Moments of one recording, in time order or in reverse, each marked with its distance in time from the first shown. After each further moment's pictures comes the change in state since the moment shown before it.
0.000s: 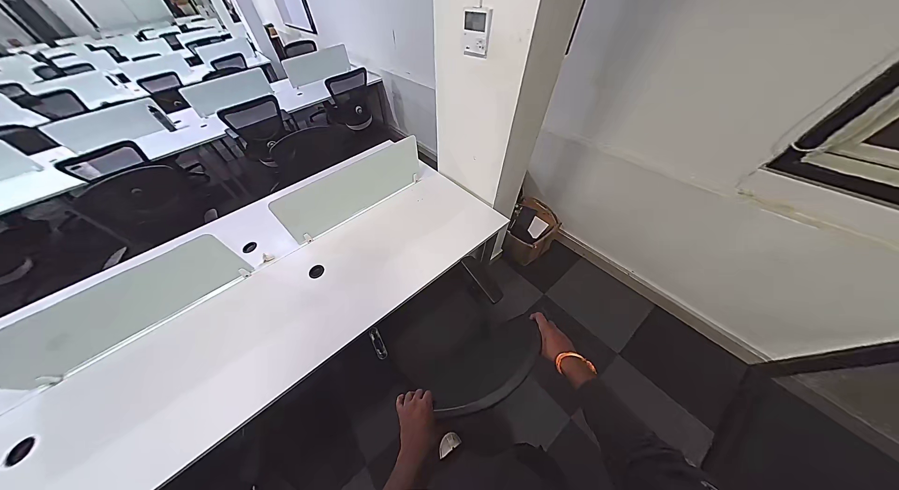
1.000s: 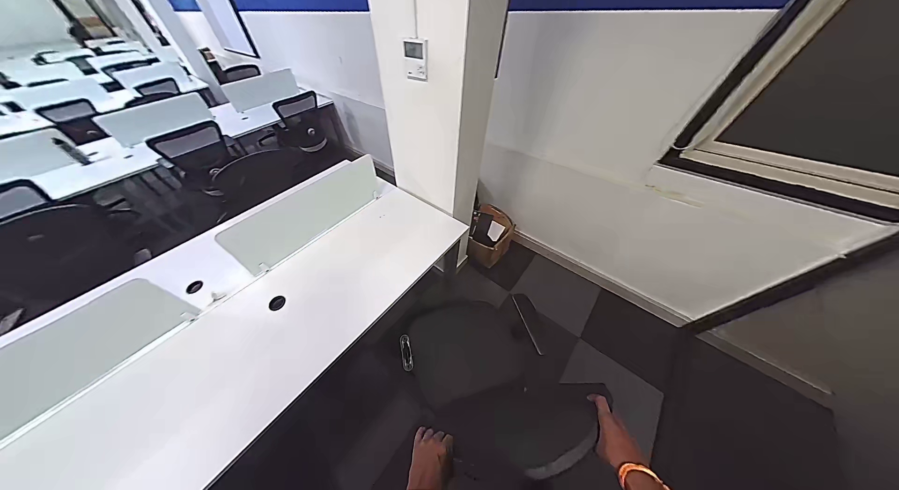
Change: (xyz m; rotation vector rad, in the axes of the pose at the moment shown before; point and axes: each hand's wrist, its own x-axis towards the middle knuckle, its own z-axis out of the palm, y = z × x) left_hand -0.036 0.040 0.004 -0.066 -0.216 0.473; right_hand -0.199 0.124 0.058 0.162 0.119 0.423
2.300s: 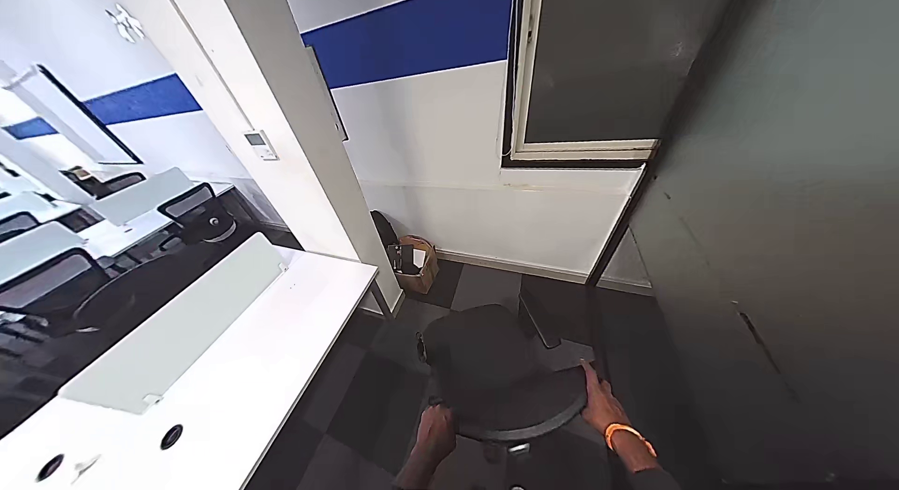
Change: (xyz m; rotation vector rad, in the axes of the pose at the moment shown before) left_hand 0.167 0.234 0.011 0.347 -0.218 0.232; right_hand 0.041 0.238 -0.073 0.305 0.167 0.237
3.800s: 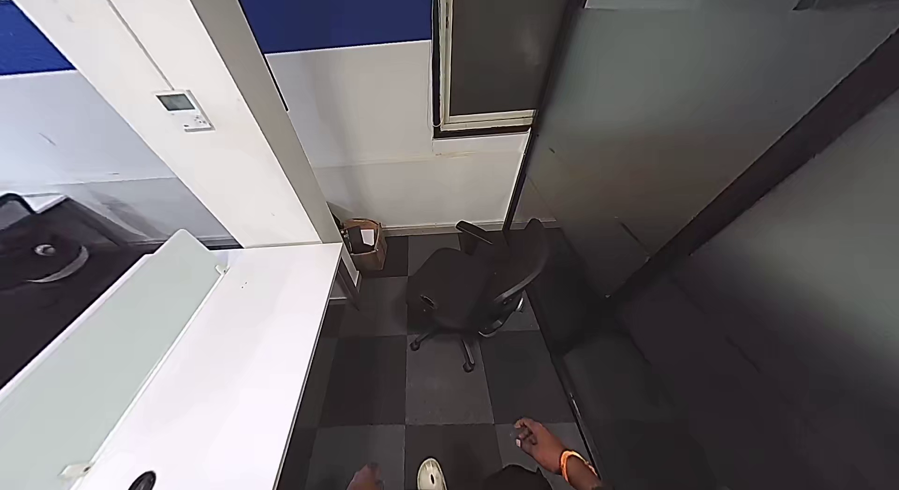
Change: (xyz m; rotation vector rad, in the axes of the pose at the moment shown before) left_hand -0.230 -0.377 0.204 -0.353 -0.391 -0.097; right_hand -0.365 -0.055 0.303 0.381 -0.452 0.067
